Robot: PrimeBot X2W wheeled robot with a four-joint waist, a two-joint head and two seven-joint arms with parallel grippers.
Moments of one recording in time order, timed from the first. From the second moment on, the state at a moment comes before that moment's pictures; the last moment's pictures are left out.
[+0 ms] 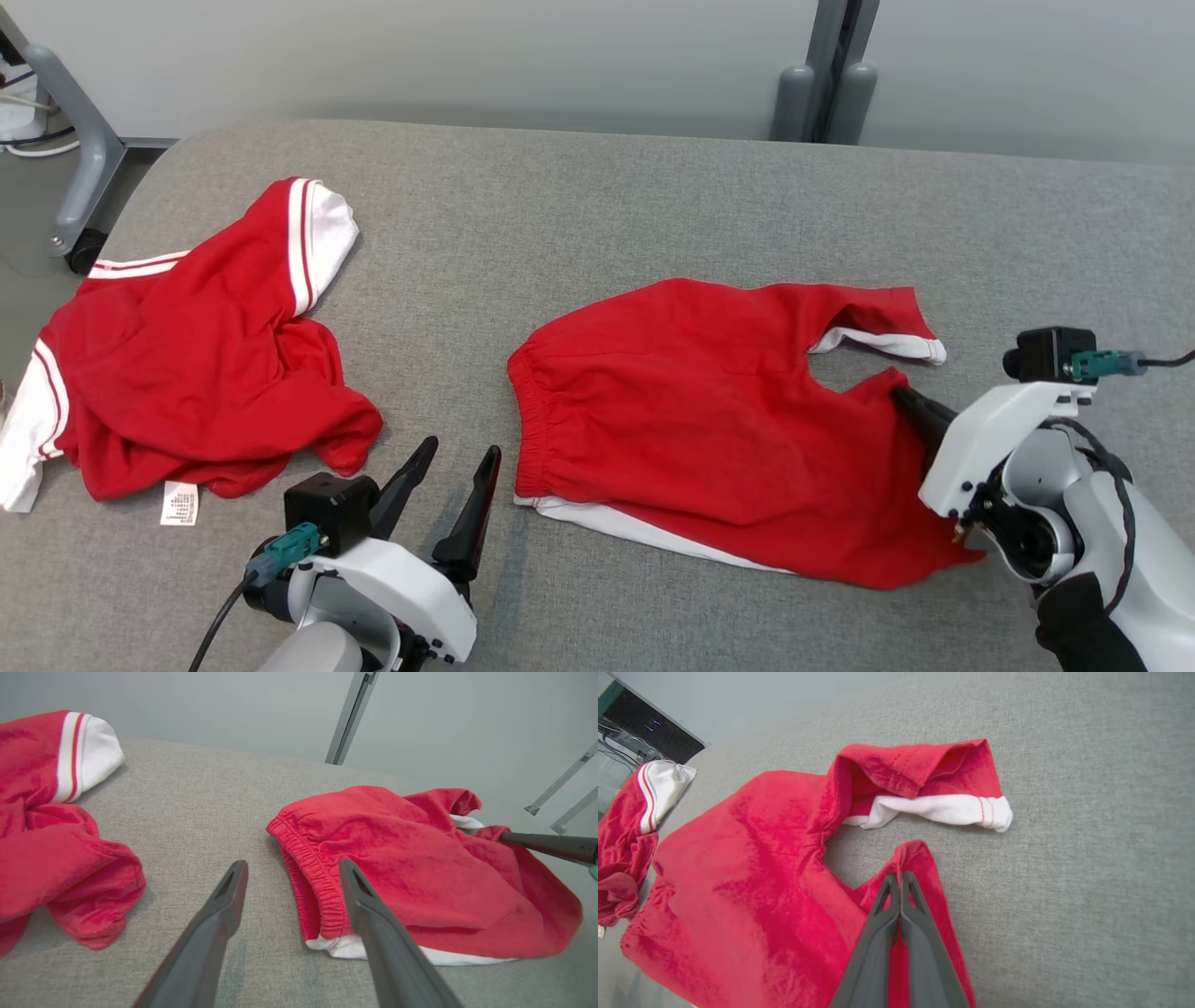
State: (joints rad) left arm -0.25 0.26 -0.60 0.33 -0.71 0.06 -0.18; right arm -0.49 -0.21 0.26 0.64 0.67 0.13 0.30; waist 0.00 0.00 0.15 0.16
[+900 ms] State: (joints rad) left arm -0.29 0.25 -0.61 0.35 -0.71 0.05 -0.20; right arm -0.75 -0.20 0.35 0.91 0.80 0.13 0.14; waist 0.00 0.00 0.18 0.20
